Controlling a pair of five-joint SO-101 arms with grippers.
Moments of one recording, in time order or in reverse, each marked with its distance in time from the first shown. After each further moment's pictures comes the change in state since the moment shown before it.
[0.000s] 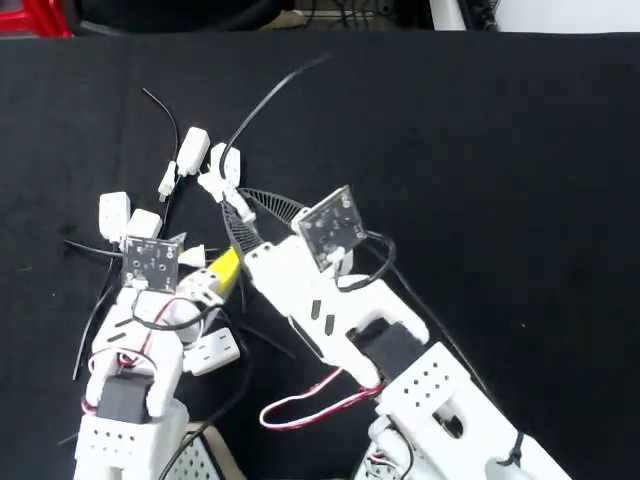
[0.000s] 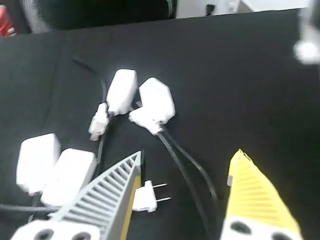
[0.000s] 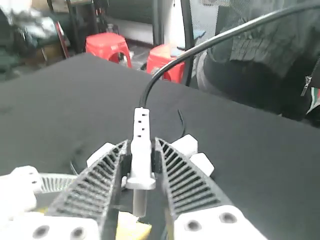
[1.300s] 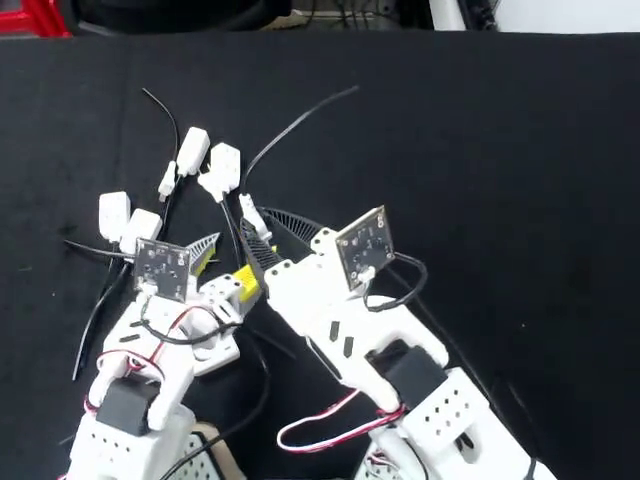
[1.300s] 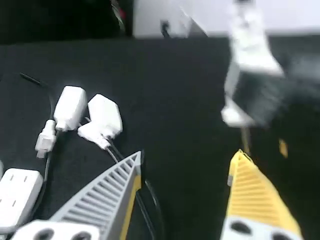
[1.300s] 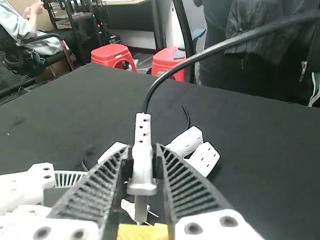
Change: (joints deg) left arm 9.8 0.0 -5.2 2.1 5.5; right arm 0.5 -13.6 5.6 9.2 -3.8
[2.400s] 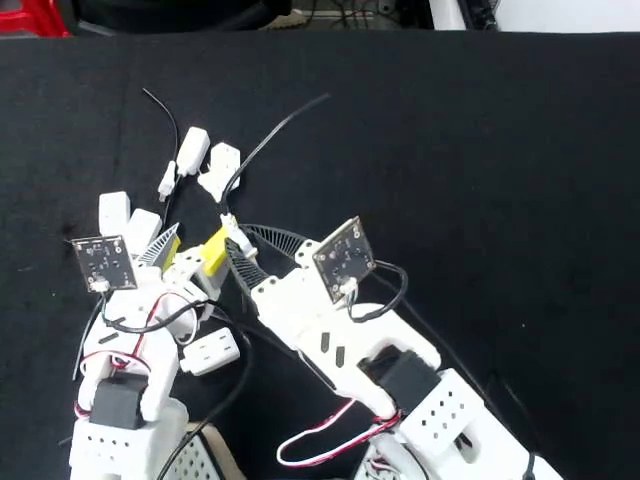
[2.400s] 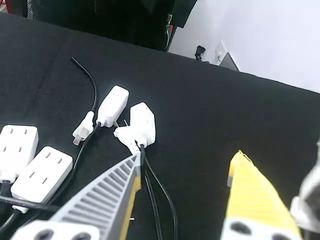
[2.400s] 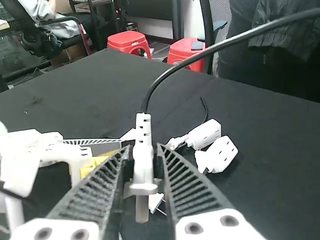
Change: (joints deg) left arm -10.5 0.0 0.4 -2.2 12.0; right arm -4.4 0.0 0.8 1.0 2.3
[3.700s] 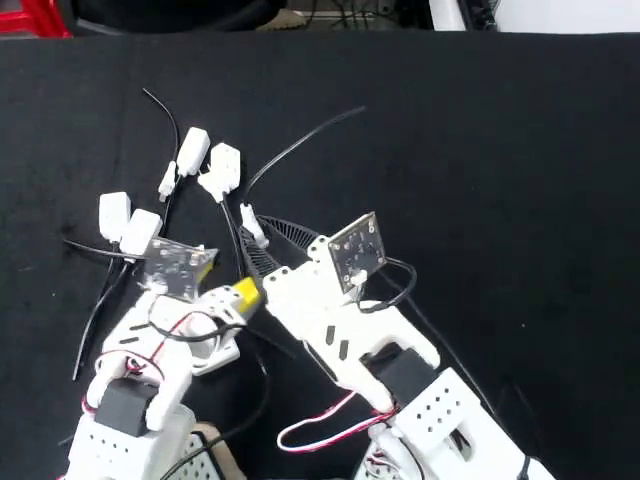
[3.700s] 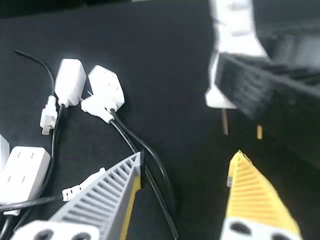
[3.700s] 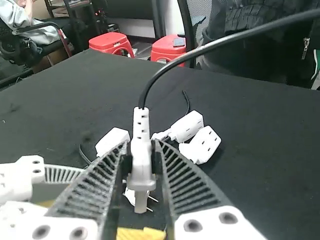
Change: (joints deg) left arm 10.2 0.0 -1.3 10.5 -14.8; right arm 4.1 0.1 5.5 -6.9 -3.5
